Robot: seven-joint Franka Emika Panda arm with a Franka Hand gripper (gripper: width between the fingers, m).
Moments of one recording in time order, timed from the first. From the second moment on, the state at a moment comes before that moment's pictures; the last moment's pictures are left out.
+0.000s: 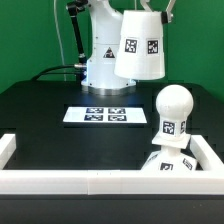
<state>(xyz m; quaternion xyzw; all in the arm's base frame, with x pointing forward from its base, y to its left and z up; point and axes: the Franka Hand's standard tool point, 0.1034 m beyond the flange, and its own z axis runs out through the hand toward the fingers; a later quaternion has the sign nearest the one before) 0.567 0.059 0.243 -0.99 0.13 0.03 0.08</state>
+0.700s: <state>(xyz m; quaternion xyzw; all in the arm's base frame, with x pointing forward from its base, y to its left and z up) 0.603 0.109 0.226 -0.99 0.15 0.02 0.08</state>
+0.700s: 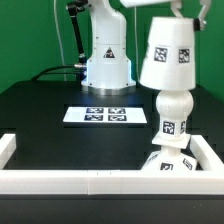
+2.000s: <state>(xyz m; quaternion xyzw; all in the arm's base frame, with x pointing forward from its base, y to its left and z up) 0.591 0.107 0.166 -0.99 0.11 0.01 0.06</state>
